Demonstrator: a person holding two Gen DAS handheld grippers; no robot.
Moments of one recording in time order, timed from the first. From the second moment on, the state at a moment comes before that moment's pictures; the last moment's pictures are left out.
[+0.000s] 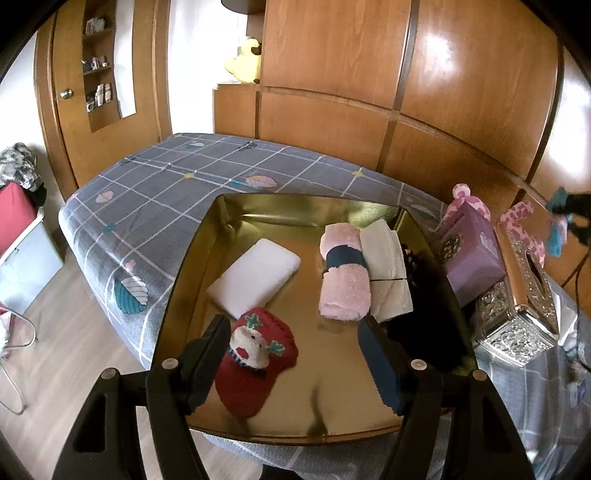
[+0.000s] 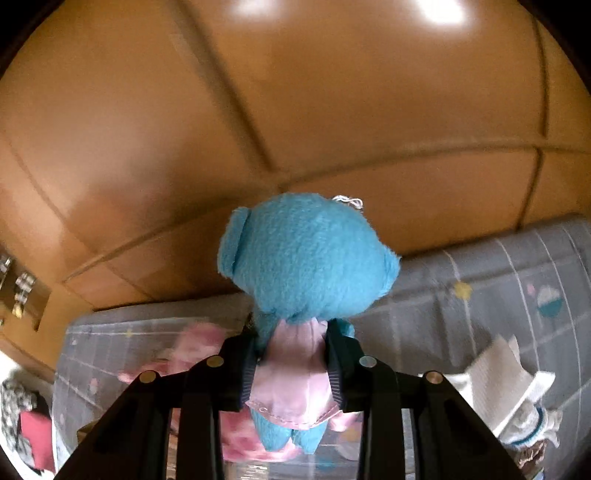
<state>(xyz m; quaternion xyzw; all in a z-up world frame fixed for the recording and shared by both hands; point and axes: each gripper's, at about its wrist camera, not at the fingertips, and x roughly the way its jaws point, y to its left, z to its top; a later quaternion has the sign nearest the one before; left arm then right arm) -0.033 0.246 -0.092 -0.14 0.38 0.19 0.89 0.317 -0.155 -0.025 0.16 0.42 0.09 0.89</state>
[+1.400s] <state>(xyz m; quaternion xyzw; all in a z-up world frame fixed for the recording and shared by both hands) -0.068 0.308 -0.082 -0.18 0.35 0.27 0.88 0.125 0.199 -0.126 0.10 0.59 0.46 0.66</state>
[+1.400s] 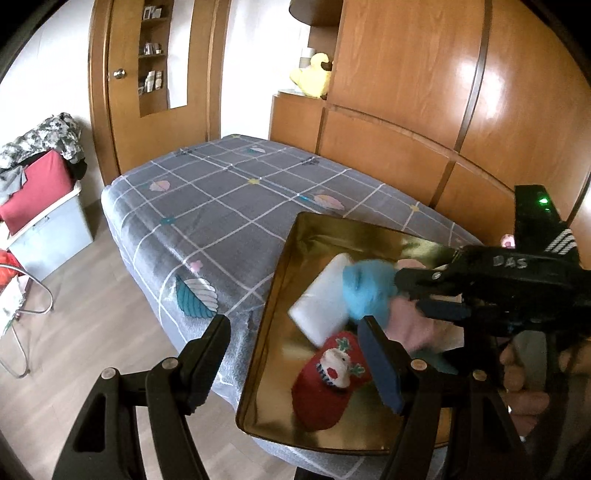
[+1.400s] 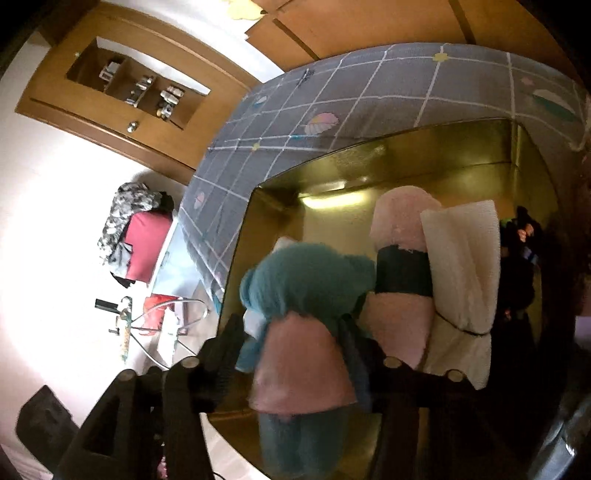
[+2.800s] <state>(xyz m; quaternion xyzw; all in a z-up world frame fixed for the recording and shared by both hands) -0.031 0.180 -0.054 -0.06 0.35 0.12 0.93 0.090 -0.078 -0.054 0.00 0.40 0.28 0.87</state>
